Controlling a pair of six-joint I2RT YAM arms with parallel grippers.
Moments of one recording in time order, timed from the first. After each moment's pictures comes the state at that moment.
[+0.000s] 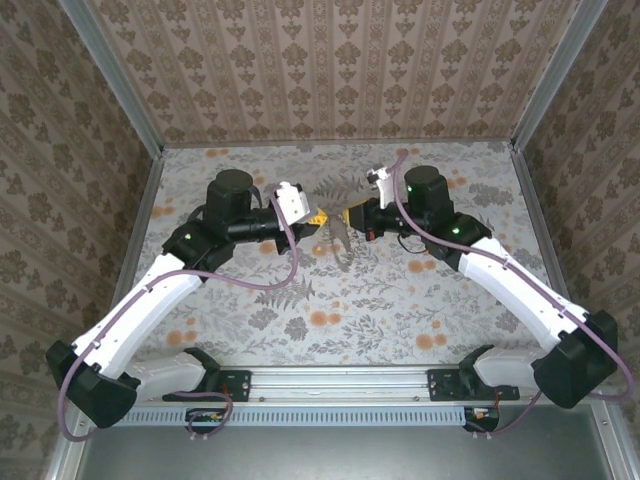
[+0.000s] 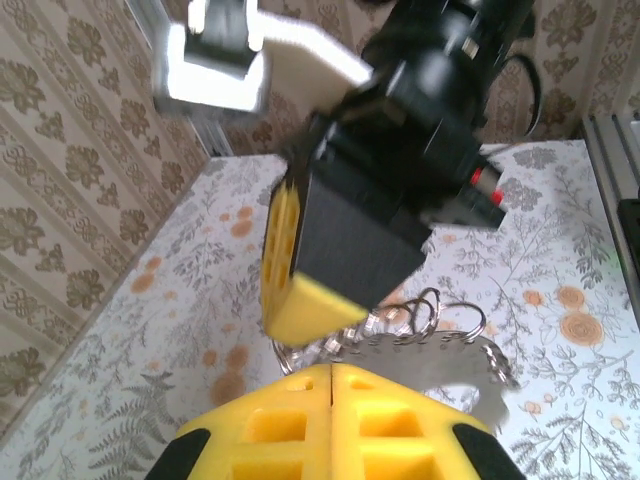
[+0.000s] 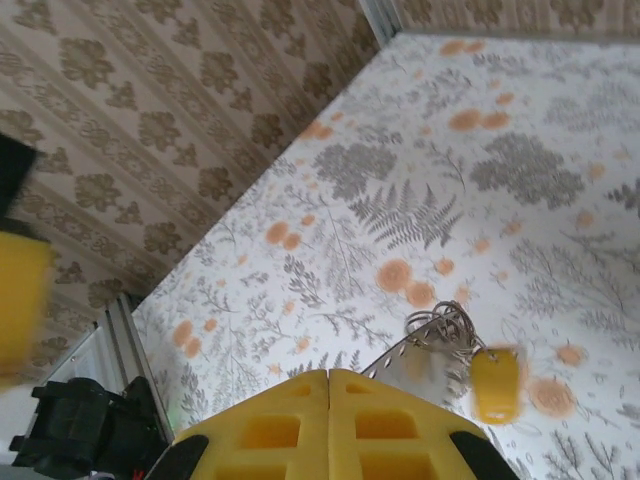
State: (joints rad) left arm -0.67 1.14 1.18 -0.39 0.60 0.46; right arm 0.51 1.28 1.11 -0.28 -0.49 0.31
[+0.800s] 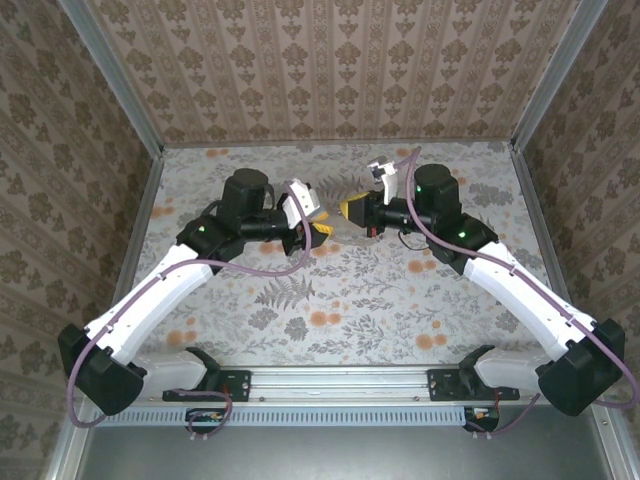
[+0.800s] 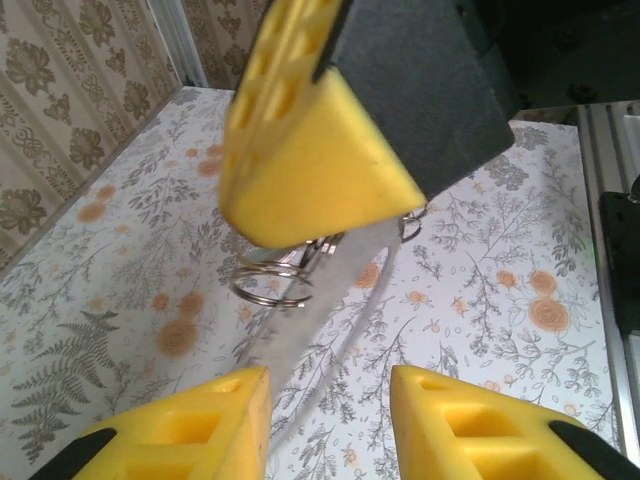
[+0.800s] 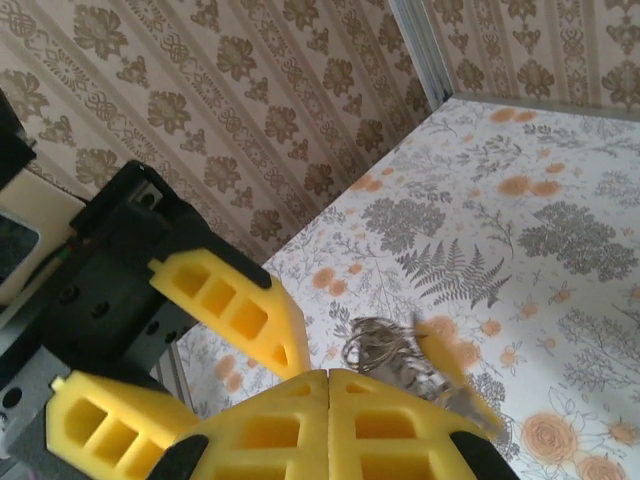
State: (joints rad) left arm -0.69 1.22 1.19 -0.46 0.56 0.36; right arm 0.51 1.22 1.11 -0.14 -0.55 0.35
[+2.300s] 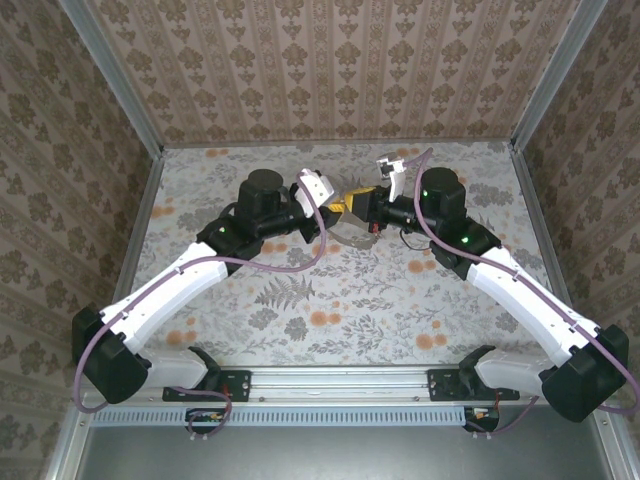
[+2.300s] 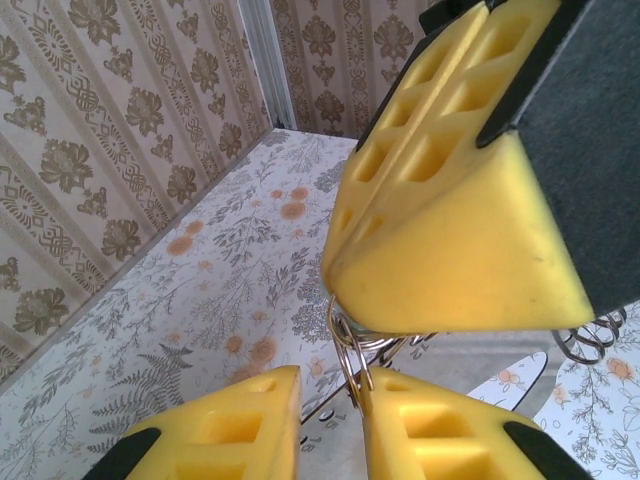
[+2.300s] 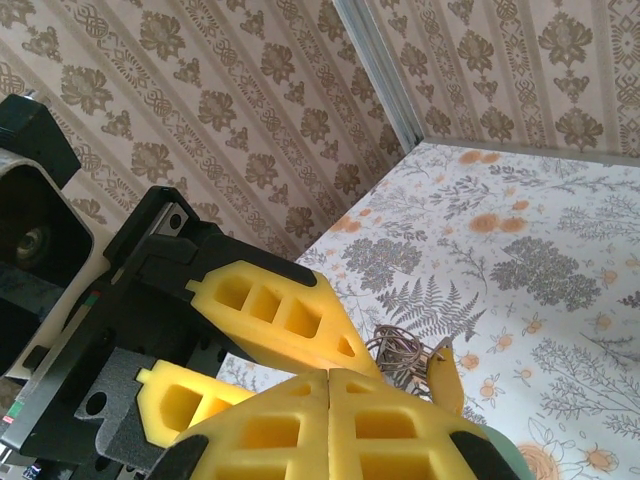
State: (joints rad) left arm -0.76 1.29 1.16 -0.19 0.34 0.25; right arm 0.51 1.18 1.06 -0.06 -0.47 0.40
